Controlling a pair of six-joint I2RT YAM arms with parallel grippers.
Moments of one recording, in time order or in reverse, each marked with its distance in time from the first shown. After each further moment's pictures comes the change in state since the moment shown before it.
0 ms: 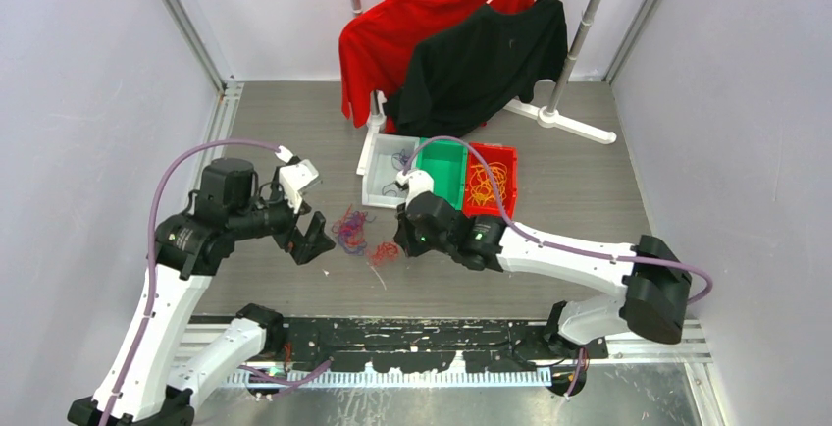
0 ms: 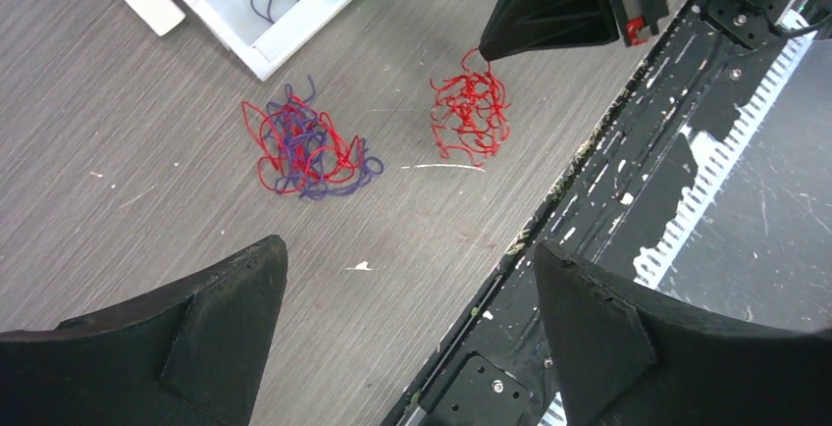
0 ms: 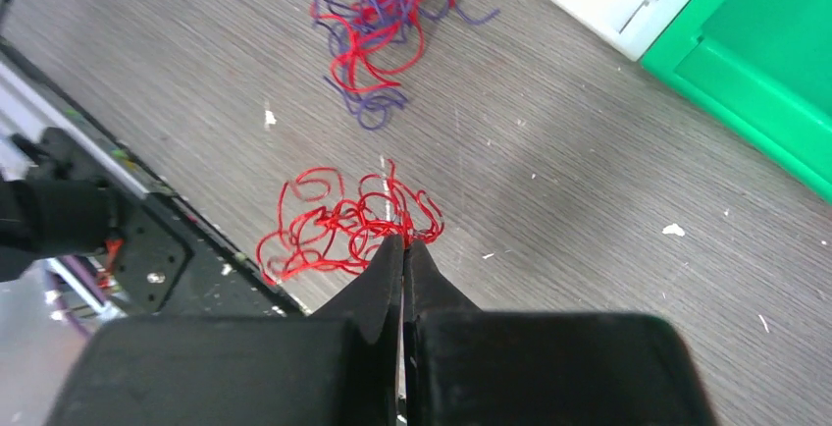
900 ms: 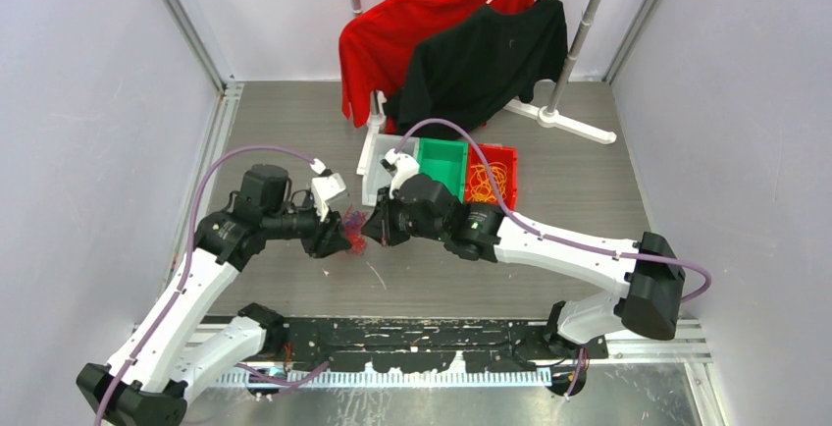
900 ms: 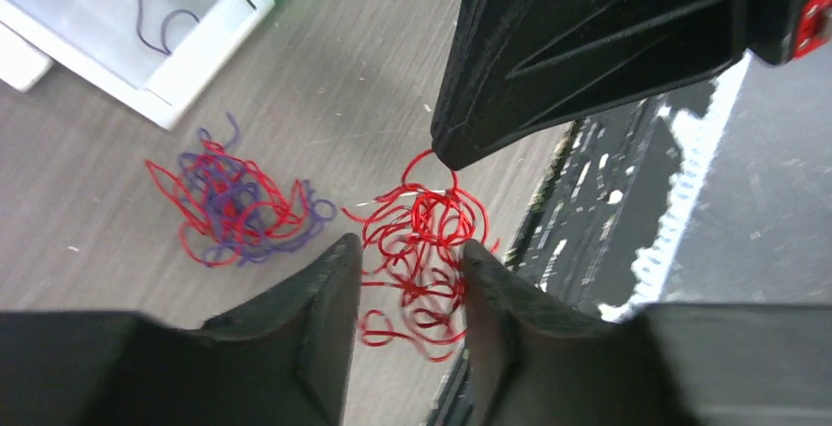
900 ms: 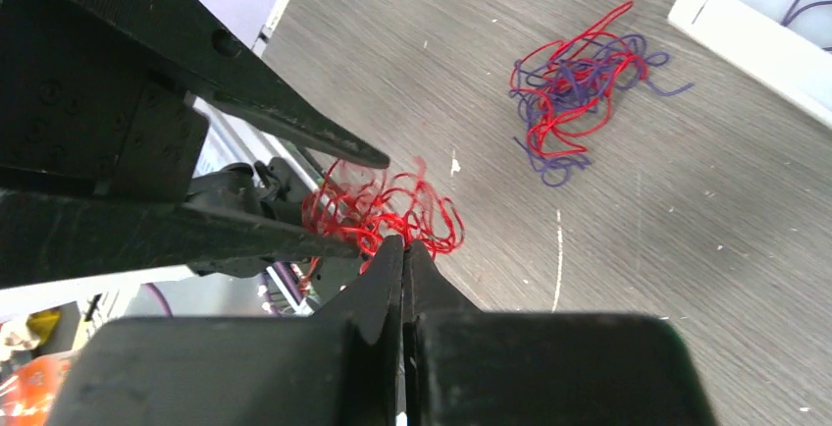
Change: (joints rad) left arm -0.090 0.042 -0.244 0.257 0.116 -0.008; right arm 0.013 0.010 0.177 0.037 -0.160 0.141
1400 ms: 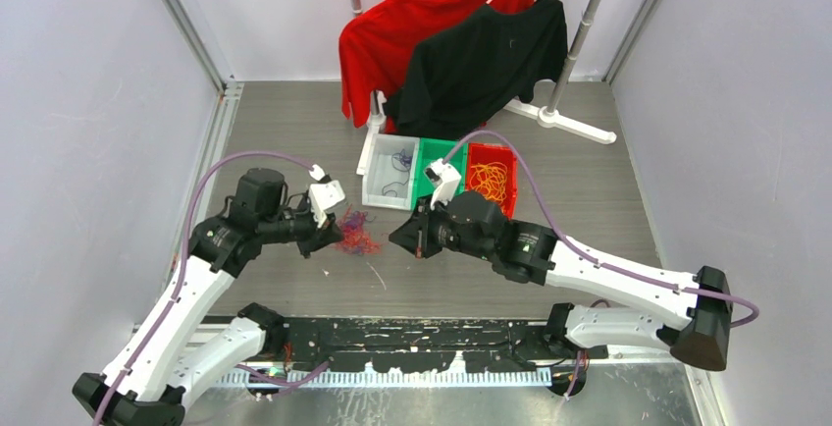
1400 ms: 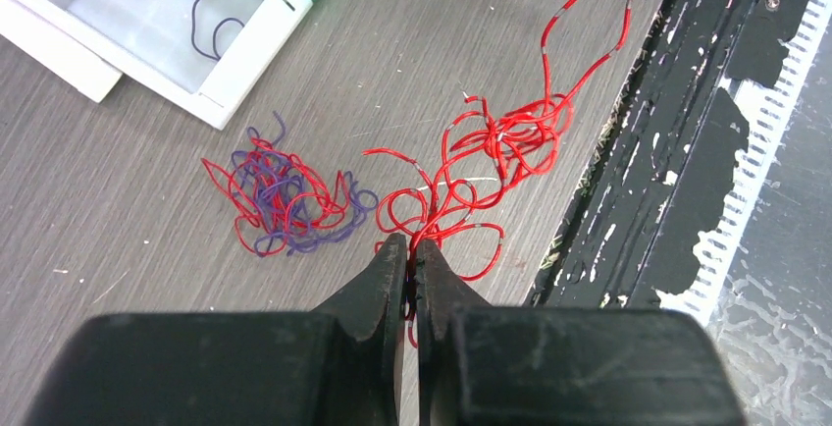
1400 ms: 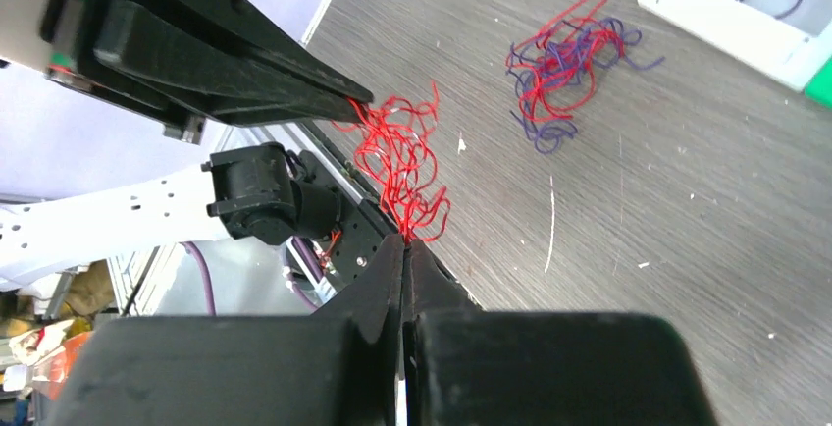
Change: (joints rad) left arm -0.005 -0.037 0.000 -0.016 -0.065 0.121; right arm 0.000 -0.288 -0.186 0.013 0.013 0.036
